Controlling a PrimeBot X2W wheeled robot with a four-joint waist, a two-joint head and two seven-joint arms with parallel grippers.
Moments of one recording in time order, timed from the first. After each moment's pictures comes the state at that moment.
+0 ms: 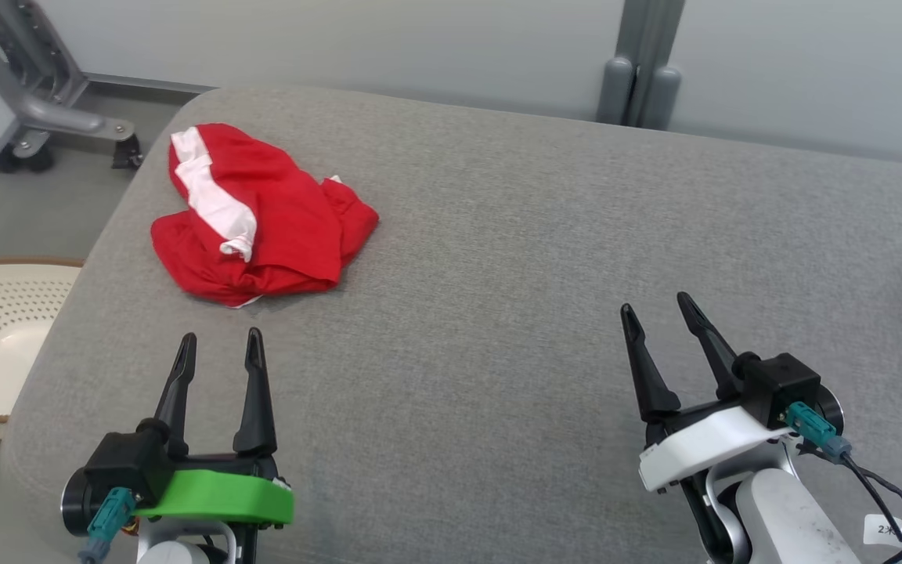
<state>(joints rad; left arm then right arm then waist) -0.06 0.05 -0.09 0.12 -0.28 -0.05 -0.26 -0.17 -0.05 0.16 0.26 0.18 0.13 -0.26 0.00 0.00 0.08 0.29</state>
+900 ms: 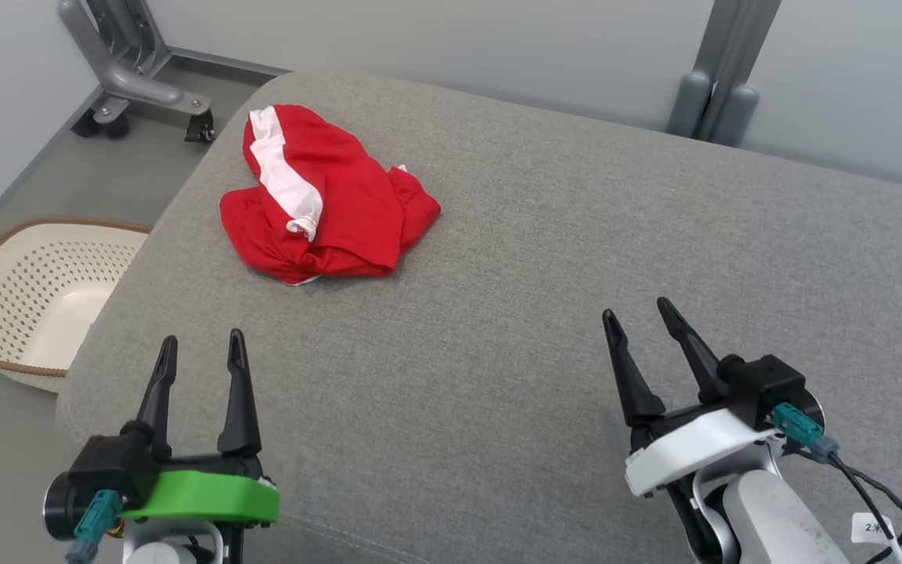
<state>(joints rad) -0.04 0.05 -0.06 0.11 -0.27 -0.05 -0.26 -0.17 -0.05 0.21 0.27 0.23 0.13 -0.26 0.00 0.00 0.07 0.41</state>
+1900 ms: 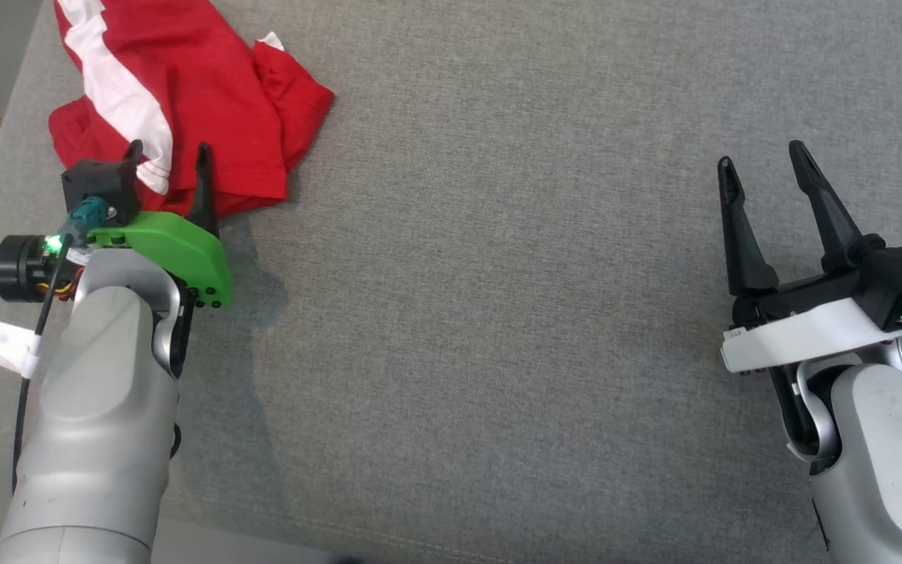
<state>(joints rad) -0.77 0.14 -0.11 0.86 -0.16 -0.06 -0.18 -0.31 -0.17 0.06 0.06 0.16 0.13 -0.21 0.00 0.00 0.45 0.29</state>
